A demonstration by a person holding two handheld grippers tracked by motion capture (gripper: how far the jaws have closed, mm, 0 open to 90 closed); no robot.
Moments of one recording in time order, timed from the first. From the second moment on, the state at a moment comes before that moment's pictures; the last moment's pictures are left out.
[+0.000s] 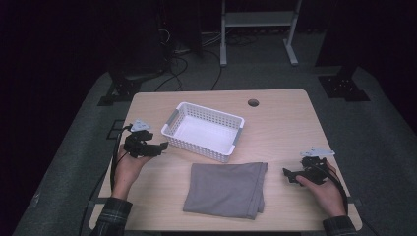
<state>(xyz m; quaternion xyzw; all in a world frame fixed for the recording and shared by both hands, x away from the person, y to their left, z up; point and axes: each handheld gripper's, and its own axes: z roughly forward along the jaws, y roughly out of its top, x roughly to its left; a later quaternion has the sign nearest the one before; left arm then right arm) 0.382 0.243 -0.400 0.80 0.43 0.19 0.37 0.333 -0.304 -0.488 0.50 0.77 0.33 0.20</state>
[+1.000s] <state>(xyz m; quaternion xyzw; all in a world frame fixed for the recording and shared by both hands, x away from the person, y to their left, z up) 0.318 0.230 -0.476 0.84 0.39 0.18 0.32 0.328 -0.305 -0.487 0.49 0.77 0.34 0.21</state>
